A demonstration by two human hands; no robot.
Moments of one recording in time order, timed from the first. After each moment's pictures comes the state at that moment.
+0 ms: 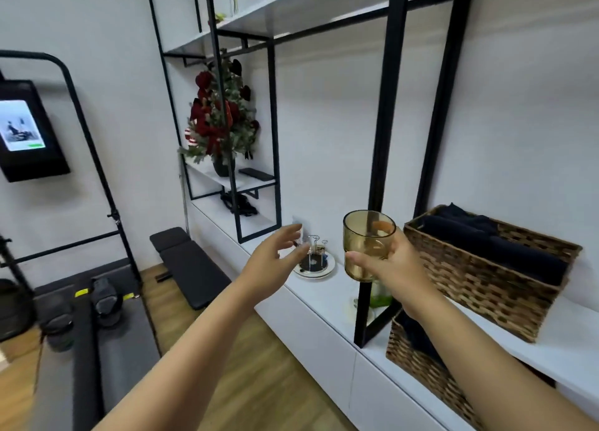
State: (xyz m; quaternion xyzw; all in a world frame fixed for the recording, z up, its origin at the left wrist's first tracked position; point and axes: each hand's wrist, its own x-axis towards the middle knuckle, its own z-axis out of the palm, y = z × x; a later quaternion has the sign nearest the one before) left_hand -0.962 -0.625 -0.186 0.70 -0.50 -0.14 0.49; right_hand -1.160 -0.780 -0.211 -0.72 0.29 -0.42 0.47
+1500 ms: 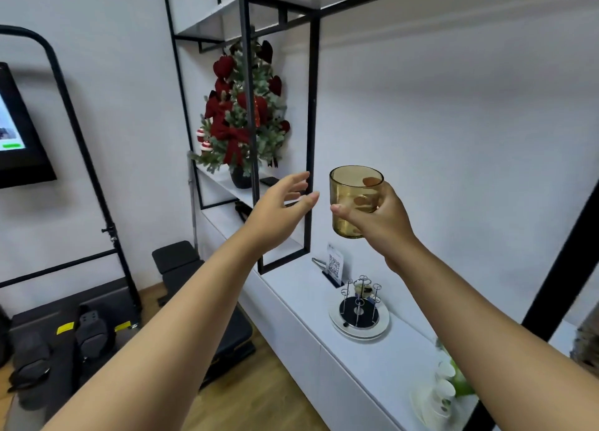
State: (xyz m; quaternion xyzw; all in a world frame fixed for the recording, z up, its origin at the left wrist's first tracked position) left_hand -0.568 -0.832 -0.126 0.67 -0.52 -0.07 0.52; right_hand -0.723 -0.973 -0.150 -0.72 0.27 -0.45 0.46
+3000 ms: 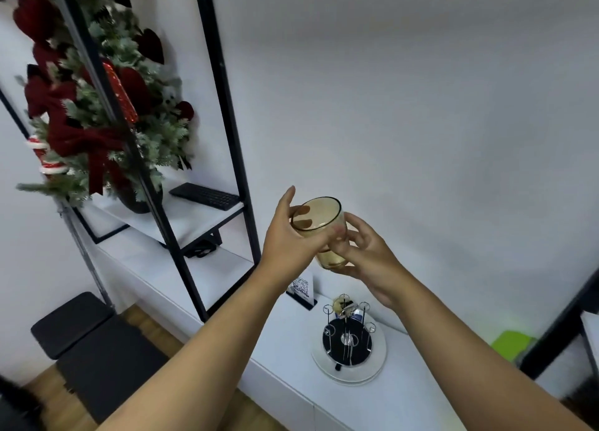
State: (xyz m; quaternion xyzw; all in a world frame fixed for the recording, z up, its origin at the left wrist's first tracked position) left_hand -0.412 -1.175 -0.228 0.59 -0.50 -0.27 0.57; right_hand -0.574 -1.232 -0.264 -0.57 0.33 -0.39 0.65
